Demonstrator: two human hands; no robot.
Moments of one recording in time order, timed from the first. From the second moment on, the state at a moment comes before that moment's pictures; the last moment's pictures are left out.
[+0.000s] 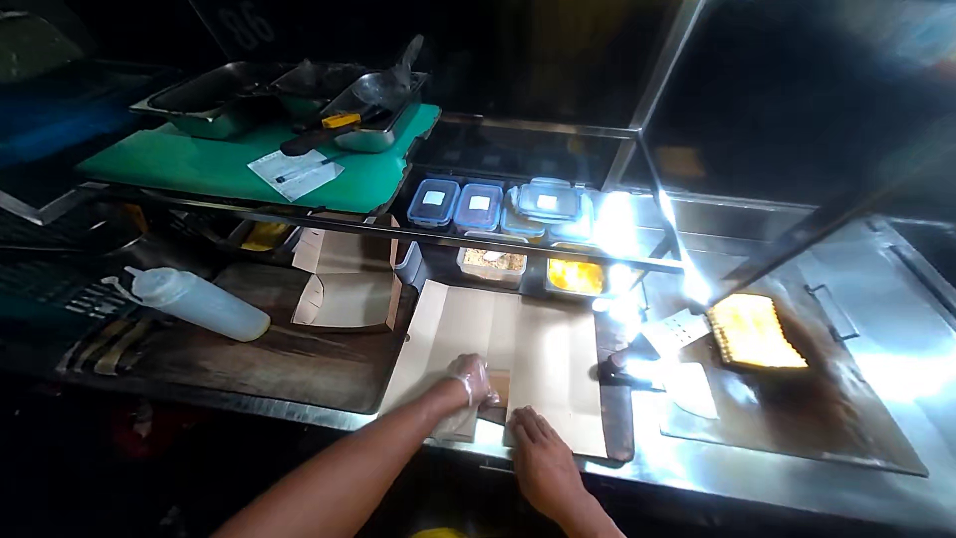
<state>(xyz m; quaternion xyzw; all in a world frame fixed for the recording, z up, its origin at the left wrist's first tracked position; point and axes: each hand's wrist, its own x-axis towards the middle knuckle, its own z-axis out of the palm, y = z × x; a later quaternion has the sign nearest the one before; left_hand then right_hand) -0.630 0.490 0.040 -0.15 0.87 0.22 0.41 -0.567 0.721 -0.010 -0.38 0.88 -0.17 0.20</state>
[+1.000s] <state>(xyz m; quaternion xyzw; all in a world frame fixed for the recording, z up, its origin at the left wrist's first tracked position) -0.539 0.409 0.034 0.06 0.92 0.24 0.30 -0.587 0.627 0.026 -0.26 0.91 -0.17 0.26</state>
